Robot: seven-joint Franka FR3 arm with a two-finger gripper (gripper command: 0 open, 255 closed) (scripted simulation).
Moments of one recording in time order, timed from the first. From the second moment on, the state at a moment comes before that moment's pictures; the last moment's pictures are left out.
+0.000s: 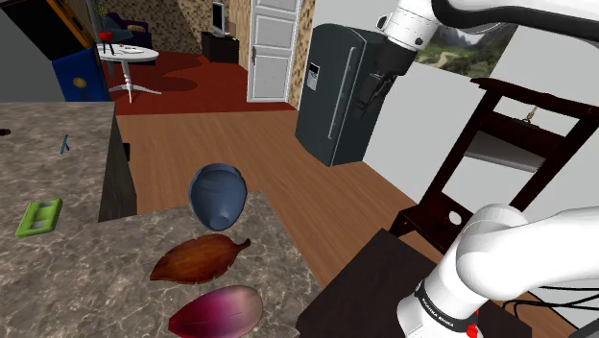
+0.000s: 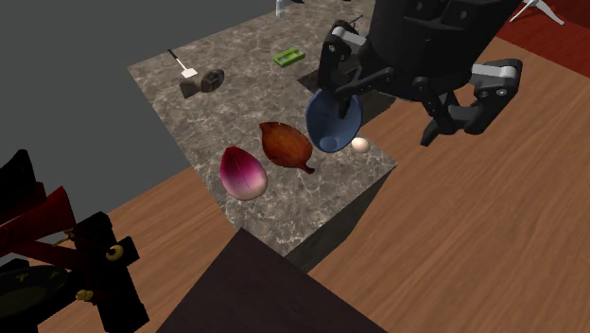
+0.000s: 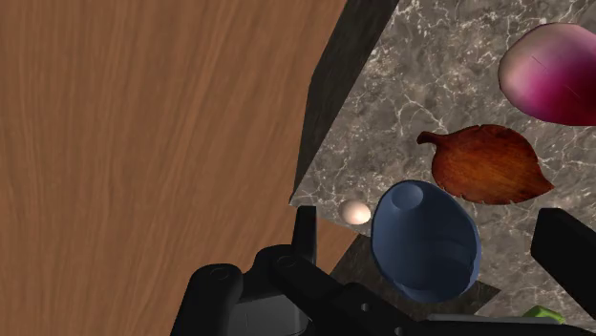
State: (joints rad) arm -0.01 -0.75 0.03 -2.26 0.04 1.70 -0.15
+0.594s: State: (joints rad) arm 0.02 -0.74 0.24 -2.33 0.02 1.81 0.02
